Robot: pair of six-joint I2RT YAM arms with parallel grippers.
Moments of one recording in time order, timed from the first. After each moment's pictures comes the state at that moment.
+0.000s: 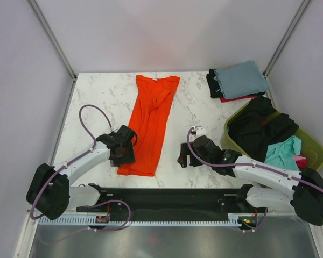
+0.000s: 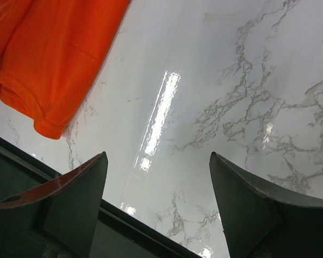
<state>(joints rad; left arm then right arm) -0.55 1.22 0.70 -0.79 -0.19 -0.73 0.90 1.13 0.59 -0.23 0.14 0.64</state>
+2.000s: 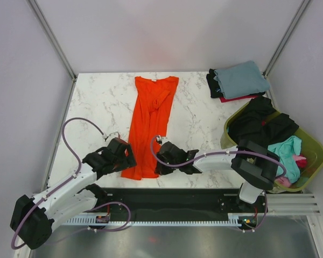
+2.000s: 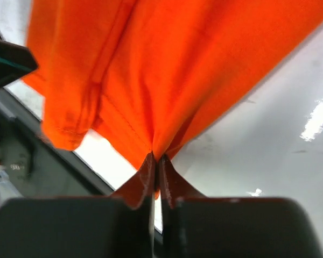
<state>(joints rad) -0.62 0.87 0.51 -0.67 -0.22 -0.83 1.08 1.69 0.80 0.11 -0.05 0.79</state>
